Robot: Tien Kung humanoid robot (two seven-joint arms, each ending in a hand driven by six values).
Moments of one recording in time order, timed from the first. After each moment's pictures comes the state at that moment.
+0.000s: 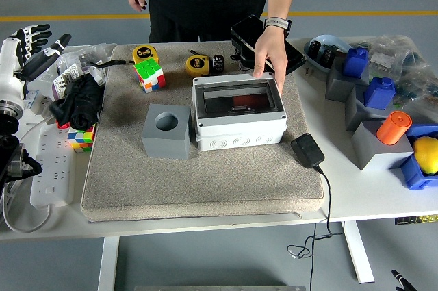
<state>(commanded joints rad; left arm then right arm) -0.33 0.29 -1.41 -1.23 1.36 0.31 0.01 0.18 -0.20 0.24 0.29 0.33 -0.18 0.05</state>
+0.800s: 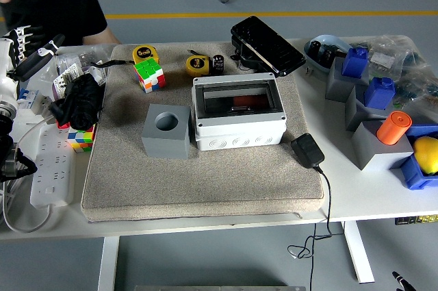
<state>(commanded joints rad) -0.32 0.29 -1.44 -1.23 1.37 0.30 0.04 0.18 -0.20 0.23 0.29 0.34 -0.18 0.04</state>
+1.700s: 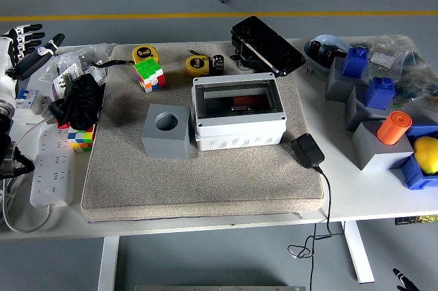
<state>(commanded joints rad) -0.32 0.30 -1.45 -1.23 1.38 0.28 0.05 0.19 -0.21 0.24 0.29 0.33 -0.18 0.03</state>
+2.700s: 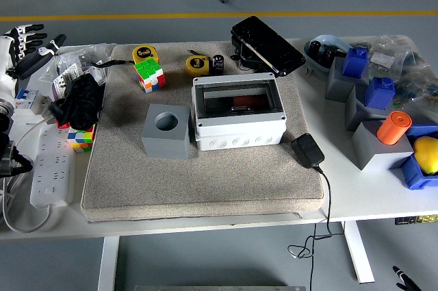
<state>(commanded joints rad) -0.33 0.32 -1.43 -1.23 1.38 0.27 0.06 0.20 -0.21 0.23 0.29 0.33 -0.18 0.03</state>
